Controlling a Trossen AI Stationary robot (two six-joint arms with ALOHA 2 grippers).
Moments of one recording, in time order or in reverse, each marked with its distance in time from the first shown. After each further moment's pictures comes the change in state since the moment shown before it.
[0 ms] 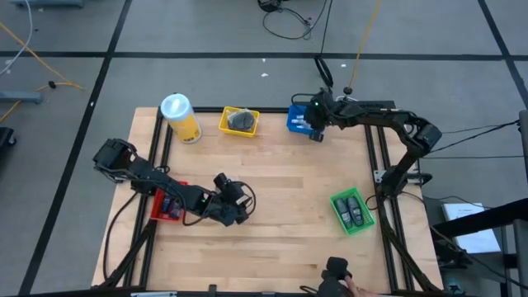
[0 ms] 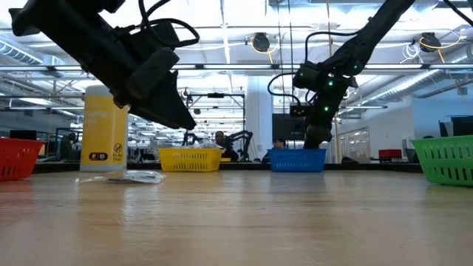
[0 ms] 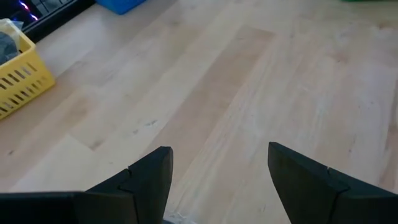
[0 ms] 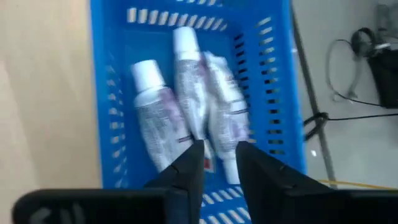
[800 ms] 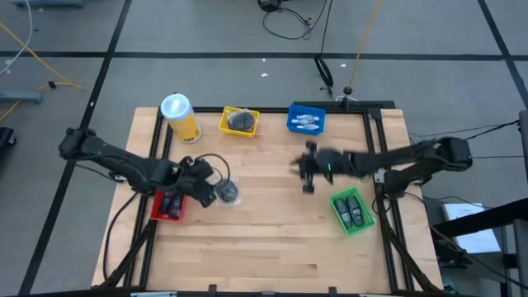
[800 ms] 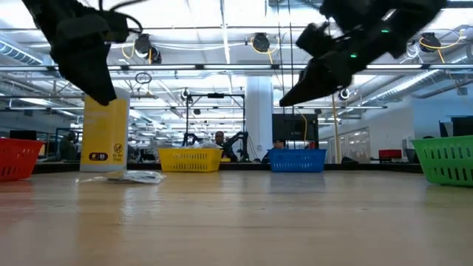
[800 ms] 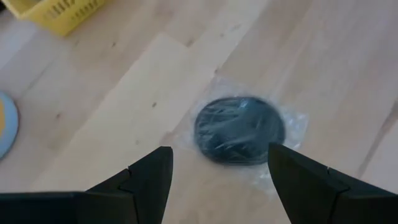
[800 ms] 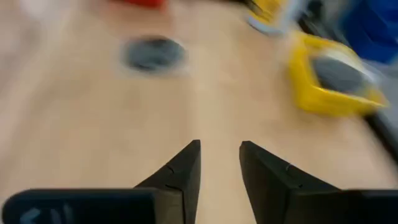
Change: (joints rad) left arm 0.100 -0.493 0.001 -0.770 0.293 -0.195; right arm 0.679 -0.361 -0.345 0.422 -0.002 0.425
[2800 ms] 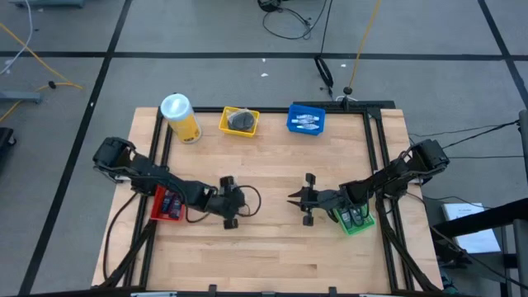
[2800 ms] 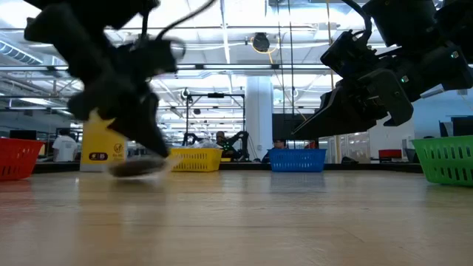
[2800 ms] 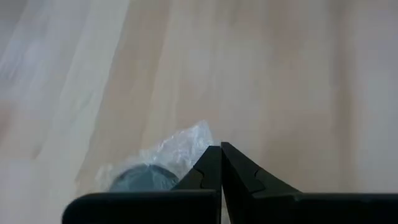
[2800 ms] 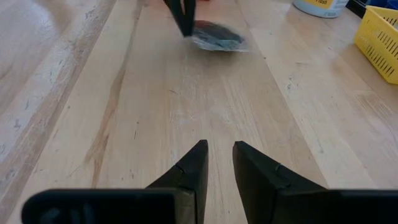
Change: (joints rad) left arm -0.041 0.481 -0.023 0.688 0.056 0.531; right arm 0.384 0.288 -0.167 0.479 0.280 0.260
